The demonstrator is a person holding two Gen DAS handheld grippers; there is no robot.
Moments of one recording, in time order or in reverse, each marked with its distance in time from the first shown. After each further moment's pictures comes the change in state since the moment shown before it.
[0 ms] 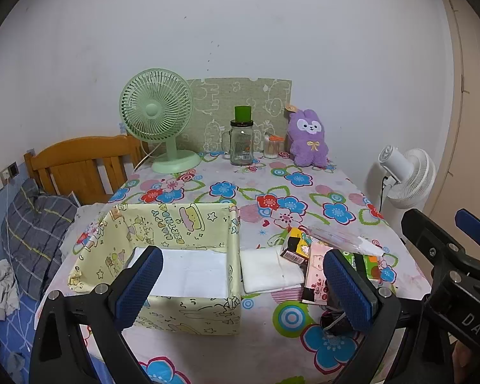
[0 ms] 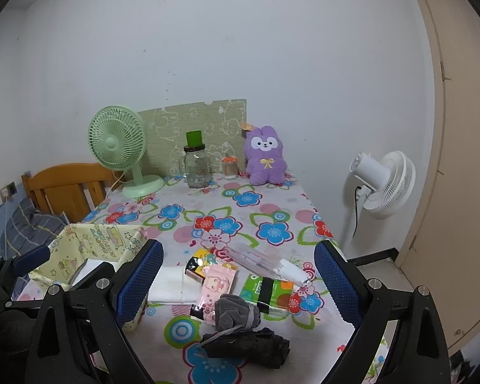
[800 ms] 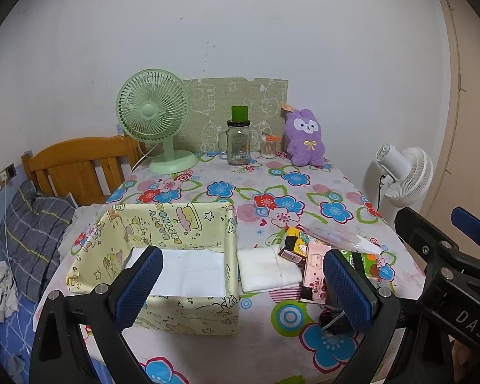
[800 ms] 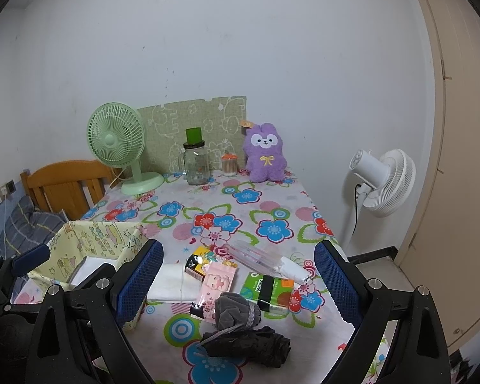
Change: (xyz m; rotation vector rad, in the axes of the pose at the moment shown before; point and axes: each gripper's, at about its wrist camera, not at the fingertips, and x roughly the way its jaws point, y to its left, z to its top) left arm -0.001 -0.003 -0.005 0.005 -0.003 -0.004; right arm 0.002 0.001 -0.003 0.000 0.007 -0.003
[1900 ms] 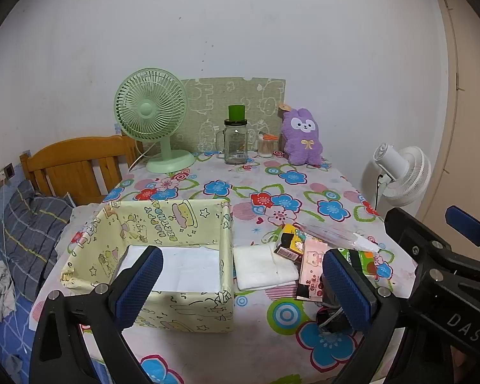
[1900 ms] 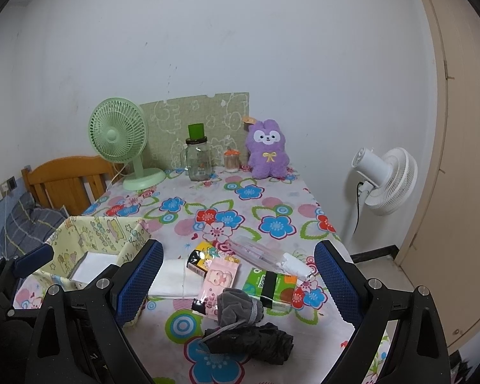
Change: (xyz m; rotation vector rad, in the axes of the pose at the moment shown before) left arm 0.002 -0.004 -0.007 0.005 -0.006 -0.009; right arm 0.004 0.006 -0.002 -0.010 0.021 0.002
